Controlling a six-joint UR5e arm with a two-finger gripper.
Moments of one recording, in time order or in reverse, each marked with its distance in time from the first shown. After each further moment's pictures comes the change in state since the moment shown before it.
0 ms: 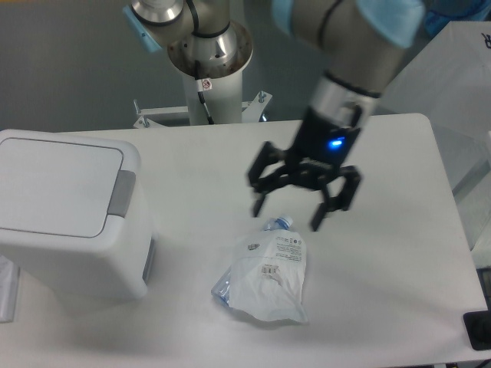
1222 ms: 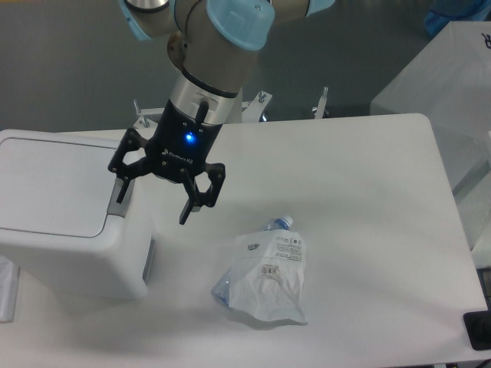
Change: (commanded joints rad) arm -0.131 0.142 -0.162 0.083 0.008 -0.052
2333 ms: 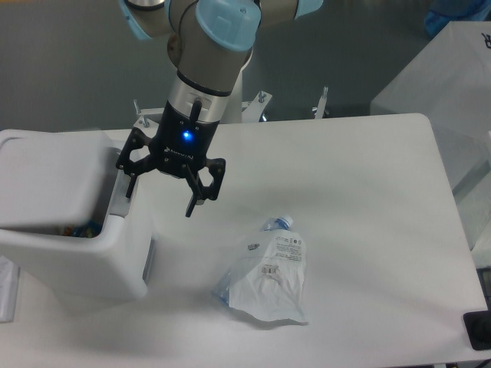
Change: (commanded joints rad) arm -0.003 -0.008 -0.062 0.052 0.077 0.031
